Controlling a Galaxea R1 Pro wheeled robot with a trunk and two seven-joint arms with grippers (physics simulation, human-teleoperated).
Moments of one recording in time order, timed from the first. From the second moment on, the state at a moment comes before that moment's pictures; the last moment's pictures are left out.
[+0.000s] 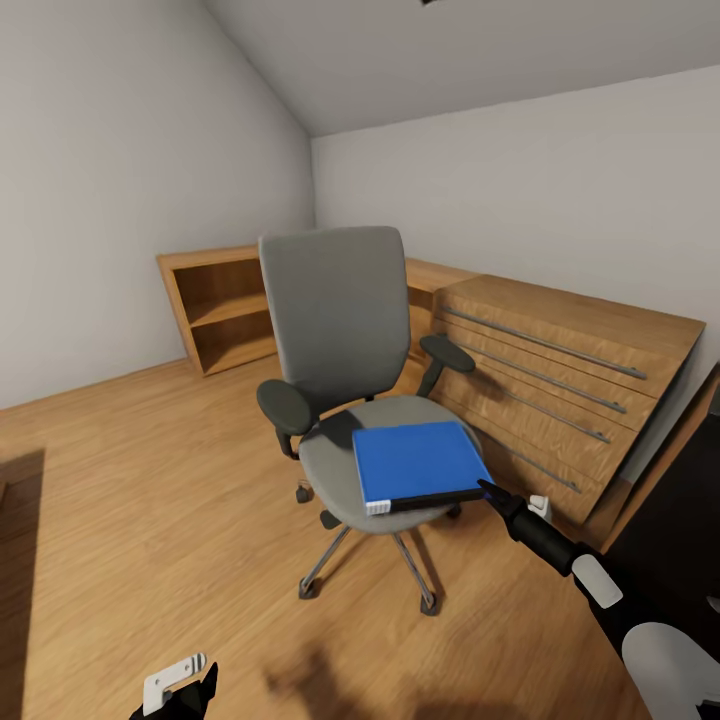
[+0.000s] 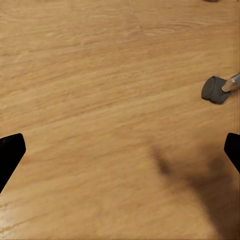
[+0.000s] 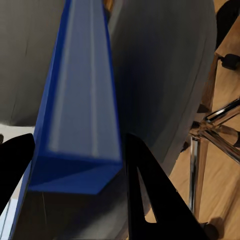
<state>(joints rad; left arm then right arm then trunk) -0.10 -0.05 0.34 -0.83 0.08 -0.05 -0.08 -0.69 -0.23 -0.17 -0.41 -0.79 0.42 0.82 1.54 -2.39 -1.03</state>
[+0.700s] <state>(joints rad) -0.10 -0.05 0.34 -0.83 0.08 -0.05 -0.08 -0.69 -0.23 -0.17 -0.42 -0.79 0.47 0.82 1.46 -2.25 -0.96</state>
